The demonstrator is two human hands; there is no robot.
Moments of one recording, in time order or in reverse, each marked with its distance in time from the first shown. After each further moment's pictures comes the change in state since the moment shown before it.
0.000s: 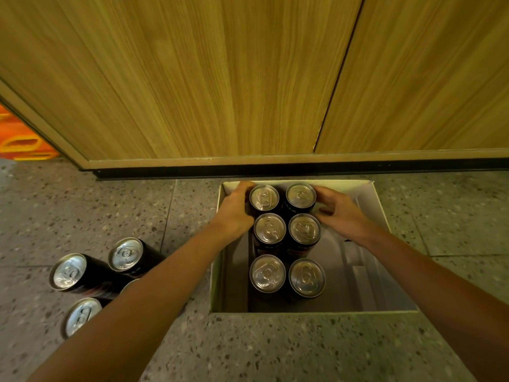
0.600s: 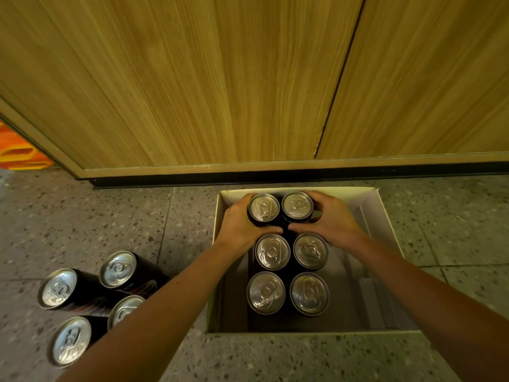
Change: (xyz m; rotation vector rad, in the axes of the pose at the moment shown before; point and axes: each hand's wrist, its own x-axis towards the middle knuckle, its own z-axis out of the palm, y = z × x) left_hand 0.003 0.002 0.016 -0.084 0.151 0.084; right_hand 0.016 -0.007 0.015 -0.209 0.099 -0.115
